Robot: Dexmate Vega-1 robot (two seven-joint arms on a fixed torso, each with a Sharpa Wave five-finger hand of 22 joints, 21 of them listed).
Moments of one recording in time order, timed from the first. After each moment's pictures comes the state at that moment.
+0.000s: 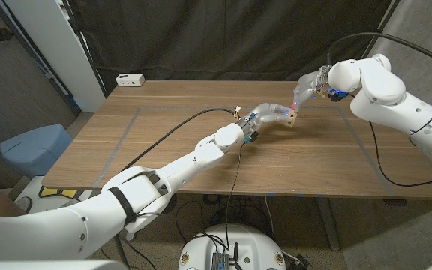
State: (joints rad) left arm 0.42 0.05 0.86 -0.87 -0.11 -0.35 -0.02; left_hand 0.97 0.05 0.28 -0.15 0.23 0.84 -0.18 0.28 0.21 0.88 -0.21 0.27 0.49 0.46 -0.05 0.21 0.20 0.13 0.14 0.21 0.18; right arm -0.47 -1.04 -0.64 -2.11 -0.71 -0.60 0.90; right_hand 0.87 -0.08 0.38 -0.15 0.18 0.72 -0.14 0.63 0.25 0.21 -0.14 0.21 0.20 0.19 -0.04 0.21 0.19 0.53 0.09 0.20 0.16
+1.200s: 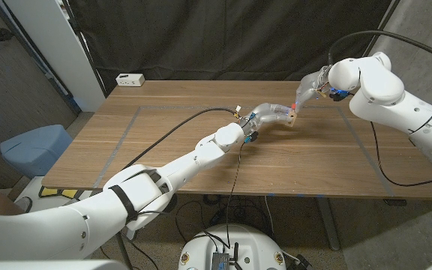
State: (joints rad) left arm 0.41 0.04 0.87 -0.84 -0.12 -0.36 -0.02; left_hand 0.97 0.05 0.28 -0.16 0.23 0.84 -0.18 0.28 0.21 0.88 -0.21 0.26 0.49 0.46 -0.05 0.21 0.20 0.13 0.14 0.21 0.18; right arm -0.45 -1.04 -0.66 -2.12 -0.75 -0.64 0.98; right_hand 0.80 -0.10 0.36 -0.14 0.18 0.54 -0.12 0.54 0.23 0.15 -0.07 0.18 0.20 0.17 -0.01 0.20 0.19 0.51 0.10 0.18 0.16
